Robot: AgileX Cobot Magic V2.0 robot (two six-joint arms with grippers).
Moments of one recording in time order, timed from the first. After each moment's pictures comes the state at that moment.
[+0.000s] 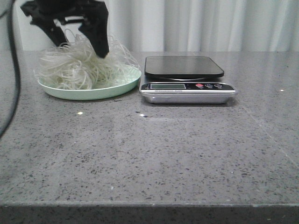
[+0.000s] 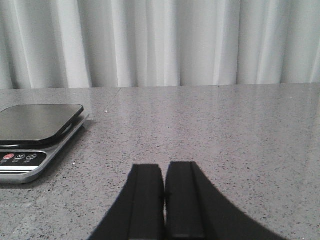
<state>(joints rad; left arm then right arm) -0.36 1.84 -1.62 -0.07 0.92 0.11 0.01 -0.01 0.03 0.04 0.00 0.05</state>
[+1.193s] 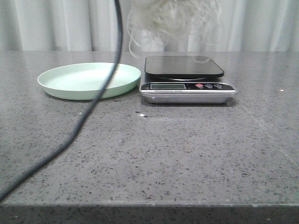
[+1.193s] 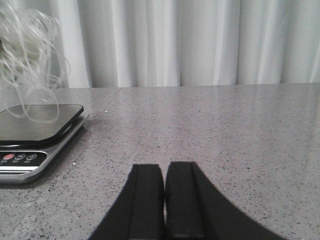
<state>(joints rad) -0.60 1.99 -2.07 -0.17 0.97 0.08 0.01 -0.01 0.03 0.04 0.00 0.05</state>
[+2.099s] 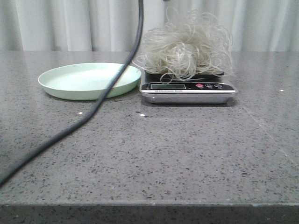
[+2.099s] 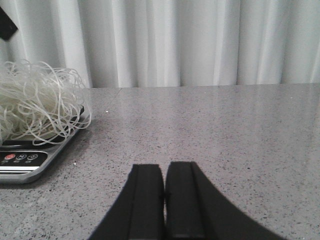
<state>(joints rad) -0.62 2.11 -2.40 -0.13 1.19 0.06 0.01 -0.01 0.03 0.04 0.00 0.05</state>
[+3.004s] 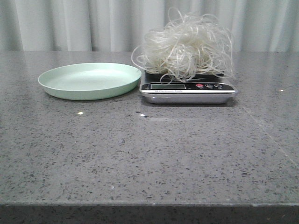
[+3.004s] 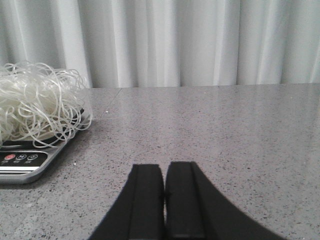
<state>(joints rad) -0.40 1.41 -1.60 -0.05 0.96 0.06 0.01 -0.01 0.03 0.04 0.00 0.05</state>
